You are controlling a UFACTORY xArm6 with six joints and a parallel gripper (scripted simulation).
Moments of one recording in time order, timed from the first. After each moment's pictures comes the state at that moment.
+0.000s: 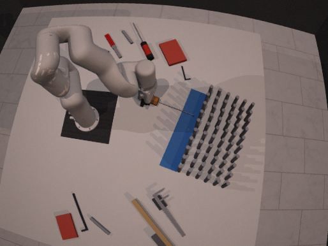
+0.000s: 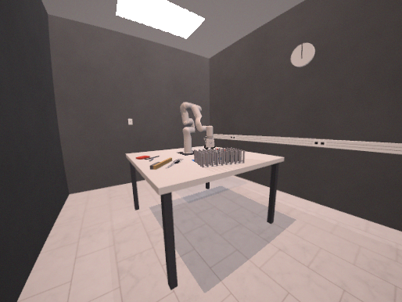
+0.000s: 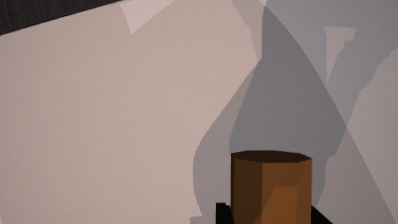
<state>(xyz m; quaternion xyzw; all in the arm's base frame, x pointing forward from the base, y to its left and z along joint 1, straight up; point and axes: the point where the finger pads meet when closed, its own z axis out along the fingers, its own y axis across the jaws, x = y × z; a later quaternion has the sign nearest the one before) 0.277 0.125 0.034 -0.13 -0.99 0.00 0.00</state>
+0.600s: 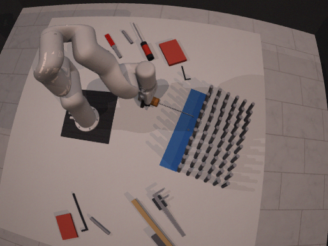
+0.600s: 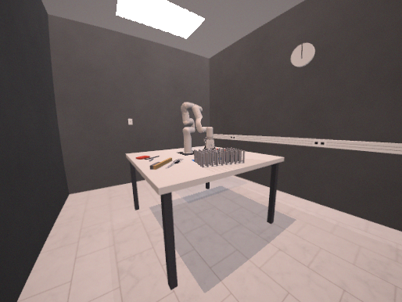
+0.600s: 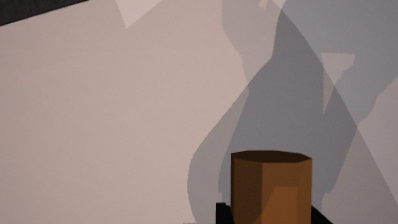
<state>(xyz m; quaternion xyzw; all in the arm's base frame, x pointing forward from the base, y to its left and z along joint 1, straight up) 0.276 0.125 0.022 -0.13 -0.99 0.00 0.00</state>
